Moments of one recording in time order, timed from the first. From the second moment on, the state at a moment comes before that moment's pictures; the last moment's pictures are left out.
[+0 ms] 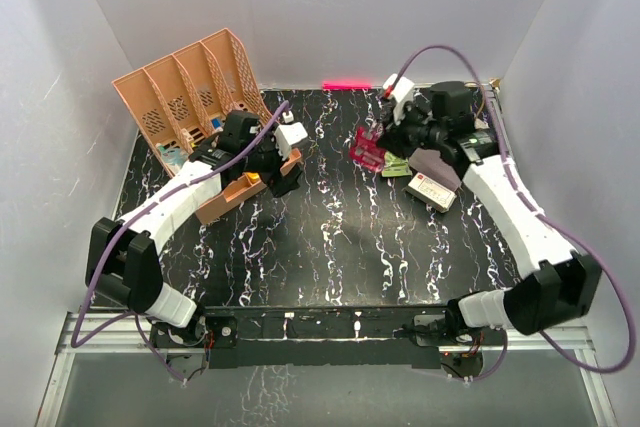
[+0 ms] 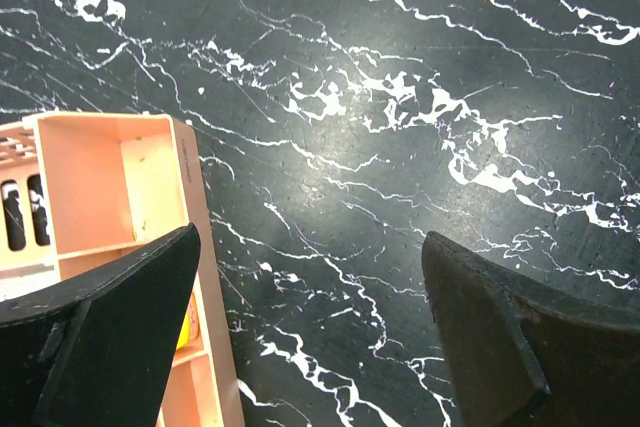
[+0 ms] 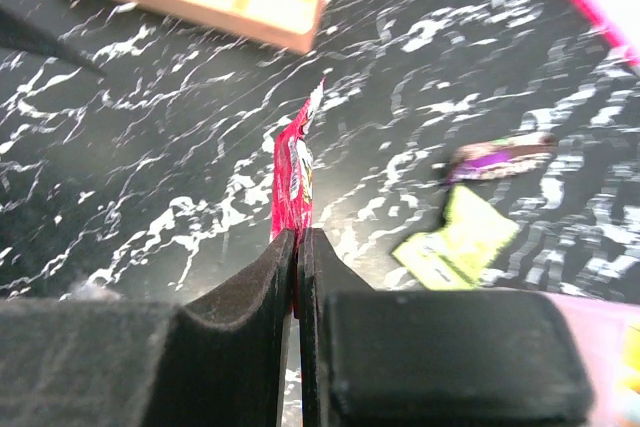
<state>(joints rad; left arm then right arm) -0.44 1.49 1.17 -0.41 0.50 0.51 0.29 1.37 1.30 -0.53 -0.57 -0.36</state>
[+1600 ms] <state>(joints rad) -0.44 1.54 1.27 -0.58 0.30 0.49 -0.11 1.50 1.56 -0.68 -0.27 -0.55</state>
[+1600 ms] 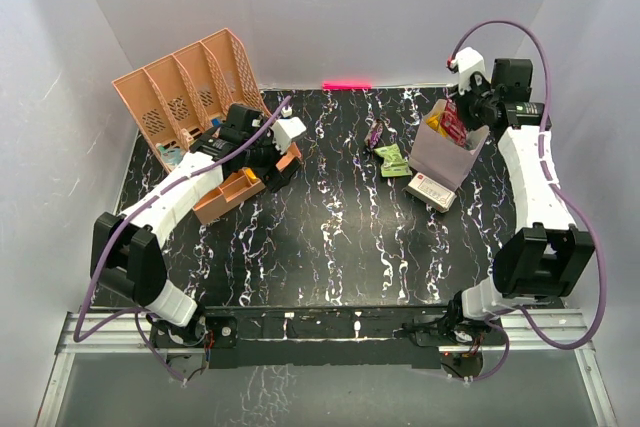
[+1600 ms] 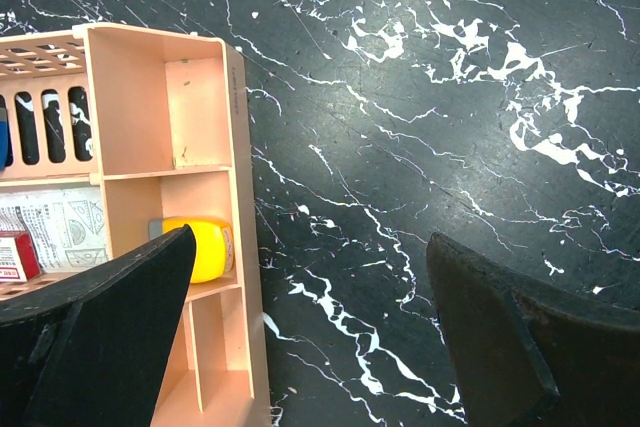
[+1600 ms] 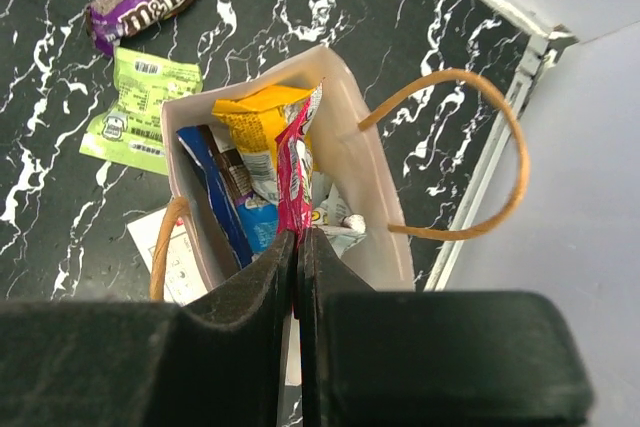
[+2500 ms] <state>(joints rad) -0.44 1.55 1.27 -0.57 0.30 0.49 -0.11 1.62 1.47 -0.64 -0.21 -0.60</state>
